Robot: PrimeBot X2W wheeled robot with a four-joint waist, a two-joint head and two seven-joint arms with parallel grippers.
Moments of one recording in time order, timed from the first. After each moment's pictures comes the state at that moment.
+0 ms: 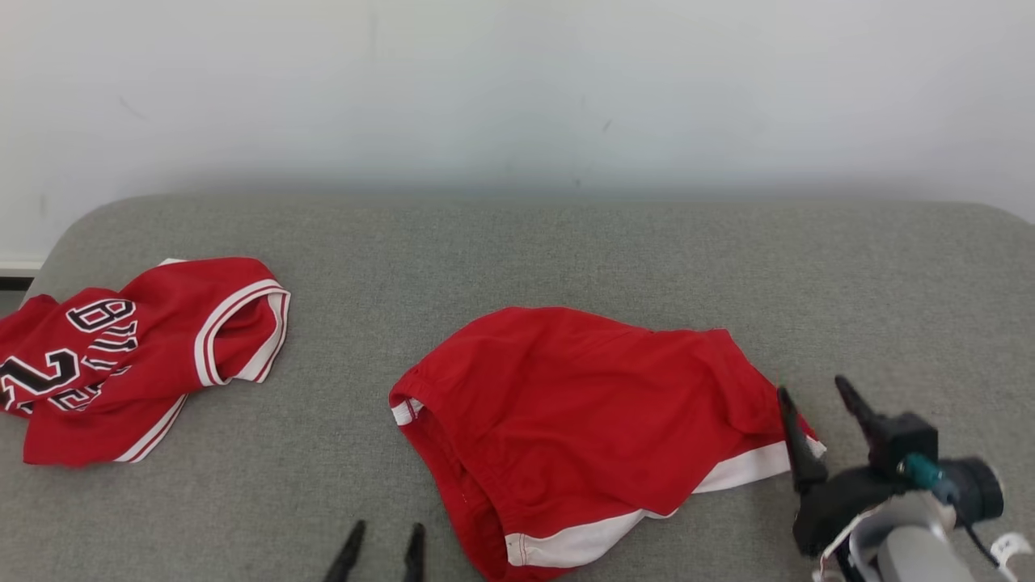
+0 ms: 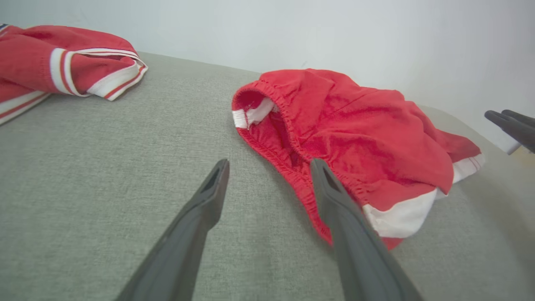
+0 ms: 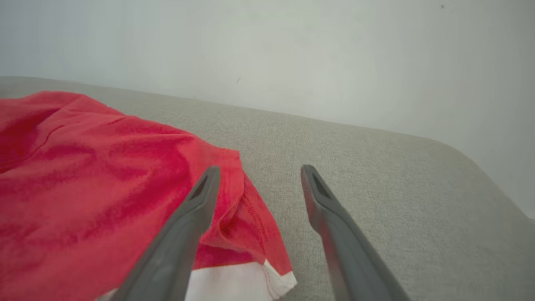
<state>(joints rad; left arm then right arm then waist) 0.04 0.05 -0.20 0.28 -0.29 -0.12 -0.26 -0.35 -0.23 0.07 0.67 0.09 0.13 -0.26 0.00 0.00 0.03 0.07</state>
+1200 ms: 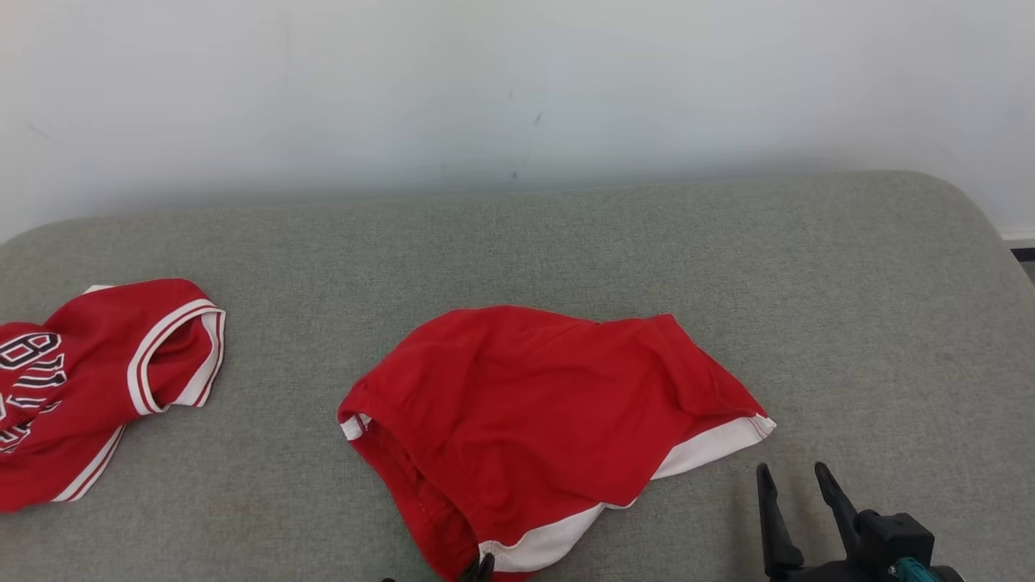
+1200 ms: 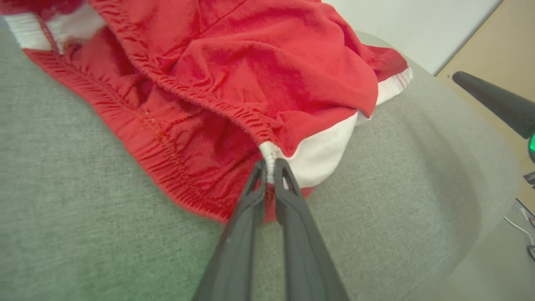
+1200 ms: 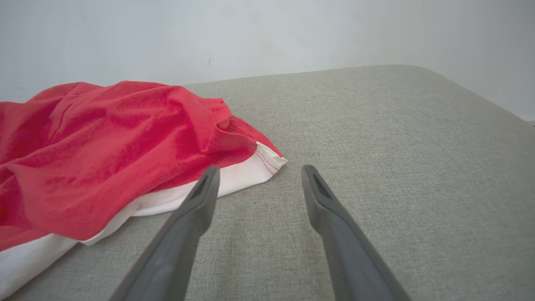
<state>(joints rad) -0.11 0.06 -0.51 0.55 -0.40 -0.13 -0.26 -0.06 -0.05 -0.05 0.44 0.09 0.13 -0.26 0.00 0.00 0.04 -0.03</state>
